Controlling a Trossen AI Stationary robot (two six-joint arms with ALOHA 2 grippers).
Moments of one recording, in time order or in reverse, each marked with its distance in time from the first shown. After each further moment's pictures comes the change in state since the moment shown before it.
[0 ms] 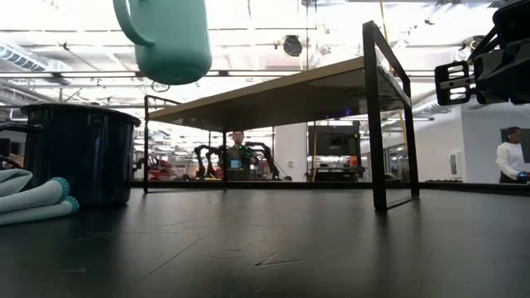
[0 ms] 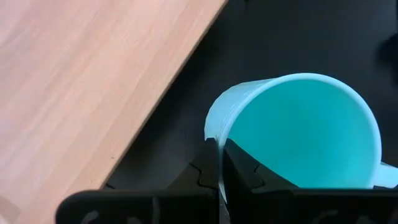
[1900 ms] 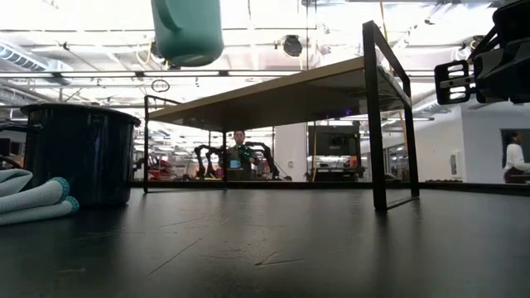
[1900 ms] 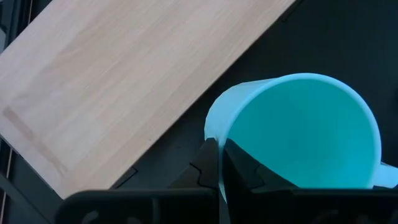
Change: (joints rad) left arm 0.015 0.077 0.231 -0.175 -0.105 -0.157; right arm 0.000 0.000 0.000 0.007 0.000 0.000
